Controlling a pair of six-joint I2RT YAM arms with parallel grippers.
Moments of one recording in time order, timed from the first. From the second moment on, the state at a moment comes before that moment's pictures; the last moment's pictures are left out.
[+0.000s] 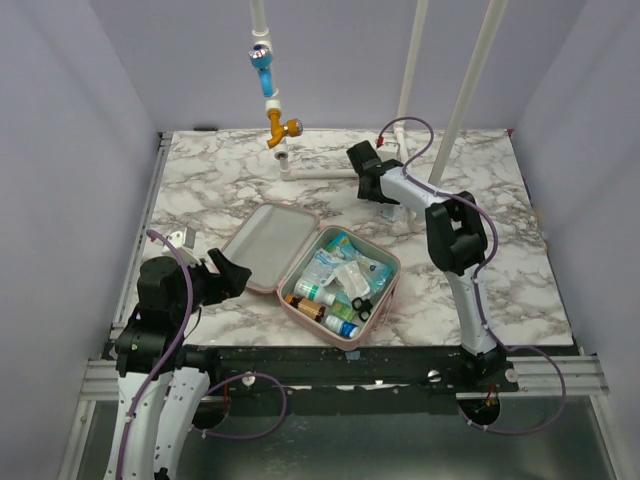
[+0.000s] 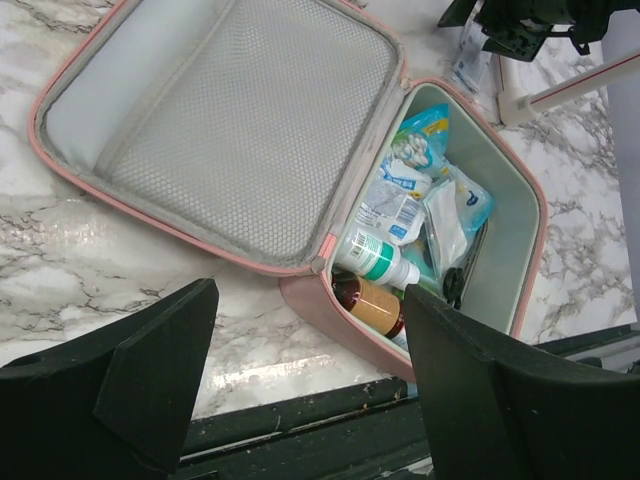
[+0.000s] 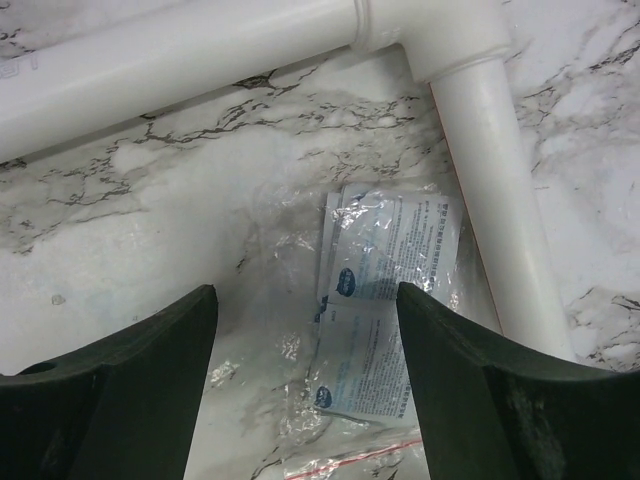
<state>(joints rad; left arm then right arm) -0.11 0.39 0.72 -0.81 0.26 -0.50 0.49 2.32 1.87 -0.63 0.61 0.58</state>
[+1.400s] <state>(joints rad) -0.12 0.39 0.72 -0.81 0.27 -0.50 0.54 1.90 1.46 -0.32 0.50 0.38</state>
